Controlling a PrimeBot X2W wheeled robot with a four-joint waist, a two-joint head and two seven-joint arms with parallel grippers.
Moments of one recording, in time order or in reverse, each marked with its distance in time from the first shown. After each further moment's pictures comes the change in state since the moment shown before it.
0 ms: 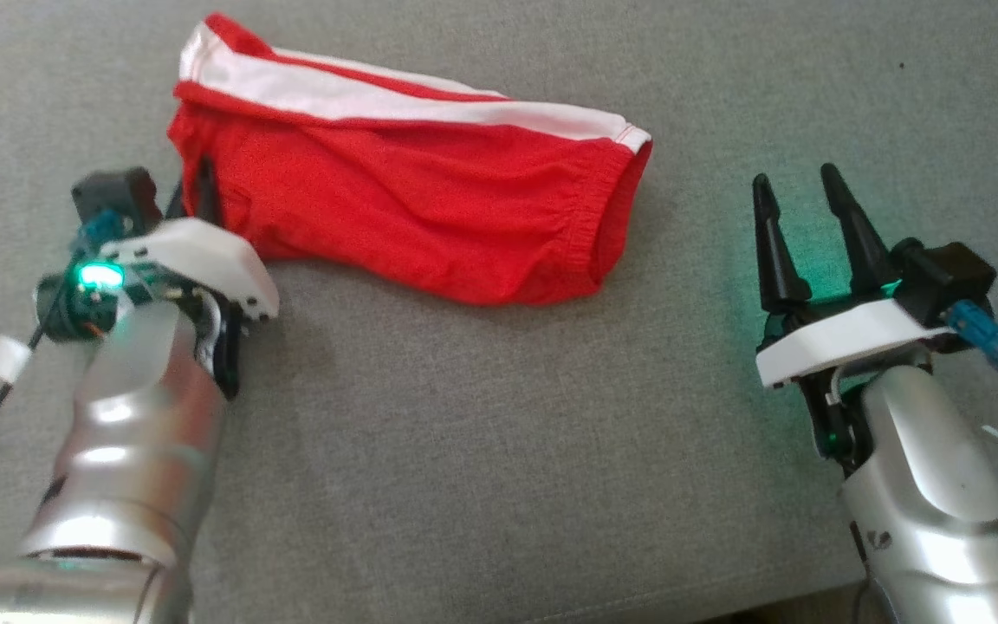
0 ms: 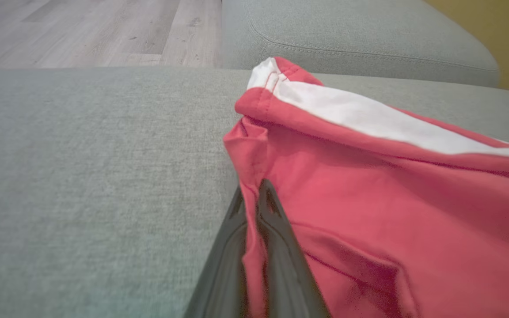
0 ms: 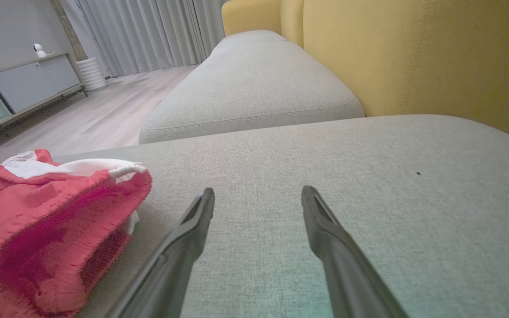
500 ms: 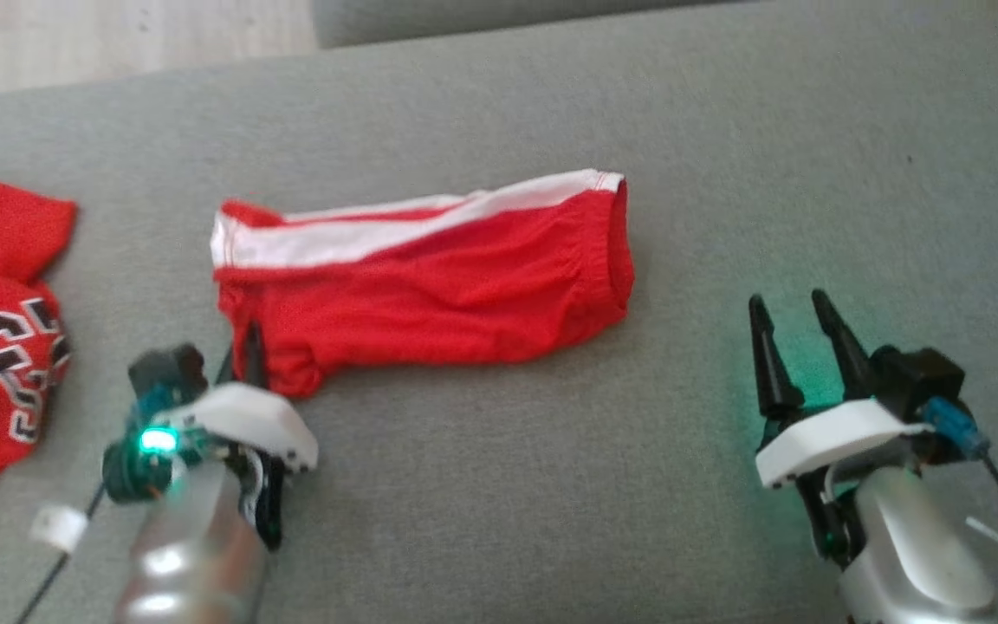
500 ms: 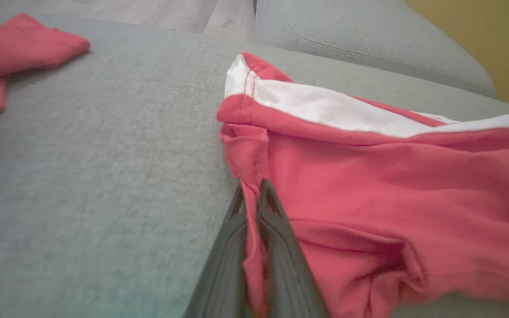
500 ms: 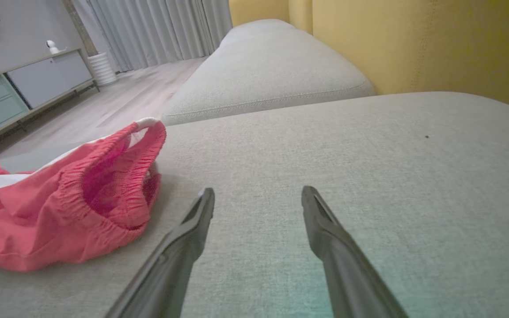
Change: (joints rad) left arm 0.286 -0.043 0.021 -0.083 -0.064 -0.020 -0.056; right arm 0.149 0.019 -0.034 0.063 -0.025 0.000 0.000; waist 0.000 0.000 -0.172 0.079
